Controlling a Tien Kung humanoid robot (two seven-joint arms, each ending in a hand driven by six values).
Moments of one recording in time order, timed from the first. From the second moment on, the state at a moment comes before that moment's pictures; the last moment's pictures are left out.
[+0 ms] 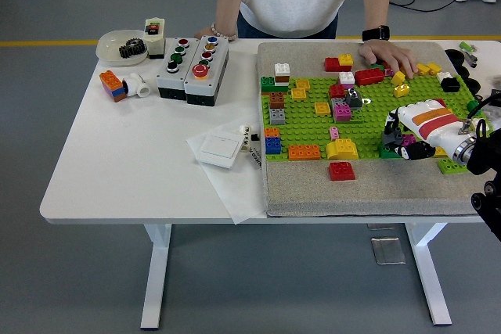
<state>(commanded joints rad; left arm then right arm) -0.12 0.16 -0.09 -0.31 0.04 0.33 -0.06 0.65 -0.36 0.93 0.80 -2.27 -0.15 0.27</state>
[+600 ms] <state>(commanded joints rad) -0.11 0.16 -0.09 -0.31 0.05 0.33 -0.06 0.65 -0.39 0.91 0.83 -2.27 -0.12 0.29</state>
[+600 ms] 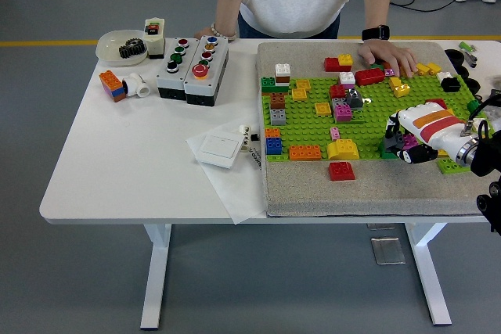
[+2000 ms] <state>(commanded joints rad) -0.11 0.17 -0.08 -0.31 0.05 0.33 -0.05 0.65 -0.39 0.90 0.82 -2.27 -0.13 0.28</state>
